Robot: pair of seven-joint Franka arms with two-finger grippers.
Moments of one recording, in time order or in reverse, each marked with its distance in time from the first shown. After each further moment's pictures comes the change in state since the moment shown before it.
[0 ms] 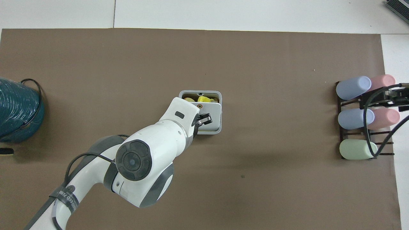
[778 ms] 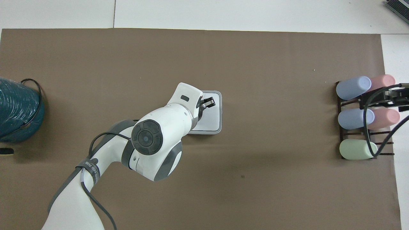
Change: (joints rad) left arm 0.015 0.107 -0.001 0.077 -0.002 0.047 -0.001; right arm 0.000 0.000 0.000 -0.001 0.000 0.000 0.000
